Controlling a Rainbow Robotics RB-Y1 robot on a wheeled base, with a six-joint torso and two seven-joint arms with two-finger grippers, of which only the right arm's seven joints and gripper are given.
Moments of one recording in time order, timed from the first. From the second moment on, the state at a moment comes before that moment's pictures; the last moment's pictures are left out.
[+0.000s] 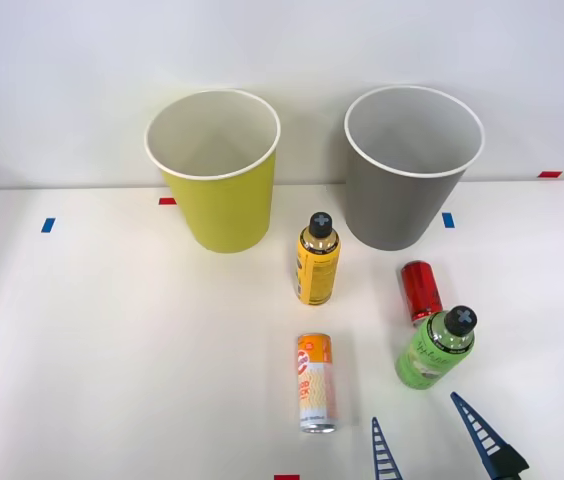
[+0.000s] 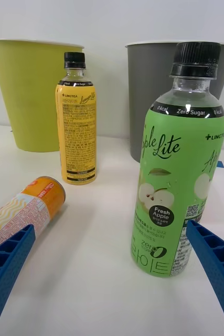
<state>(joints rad) 0.72 -0.40 0.51 -1.77 -0.25 -0.72 1.83</state>
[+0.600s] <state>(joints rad) 0.72 -0.40 0.51 -1.77 -0.25 -0.72 1.83</state>
